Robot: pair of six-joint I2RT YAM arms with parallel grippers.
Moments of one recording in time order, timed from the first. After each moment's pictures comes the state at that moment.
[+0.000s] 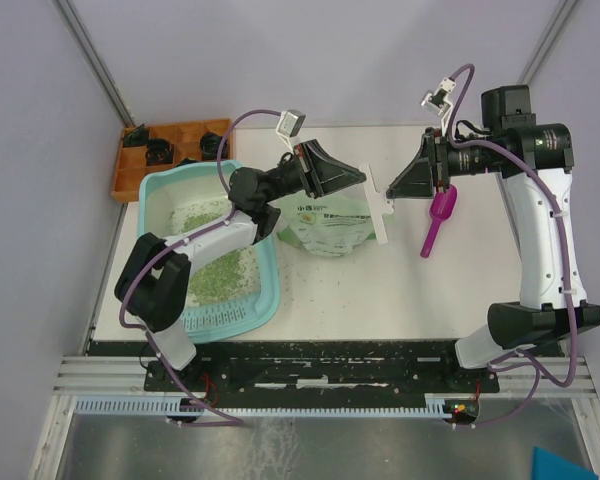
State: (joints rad) left arm -0.64 1.72 1.20 1.26 0.76 -1.31; right arm 0.08 1.53 2.03 -1.41 -1.15 -0.26
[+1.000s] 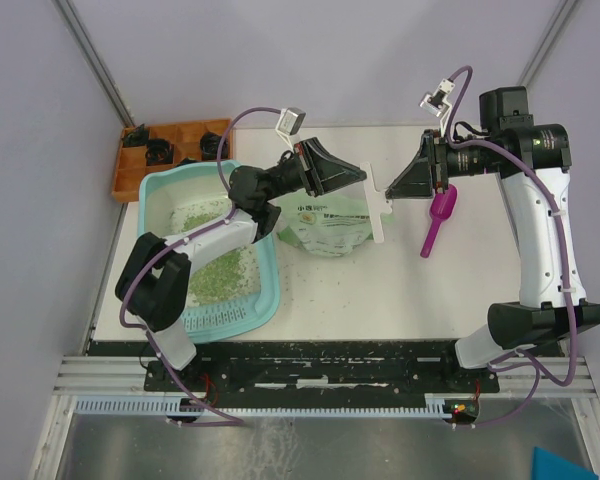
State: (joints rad) left arm -0.64 1.73 1.22 1.26 0.77 -1.31; right arm 0.08 1.53 2.00 -1.41 -1.17 -0.25
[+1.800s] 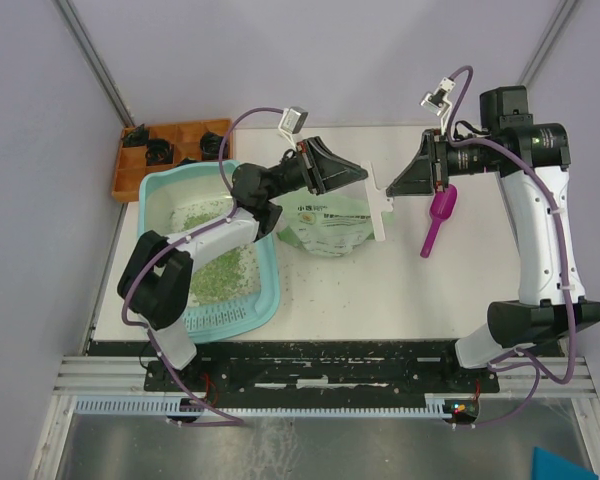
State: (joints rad) left arm -0.64 1.74 1.23 1.24 0.76 -1.31; right arm 0.08 1.54 2.00 -1.40 -1.17 -0.22
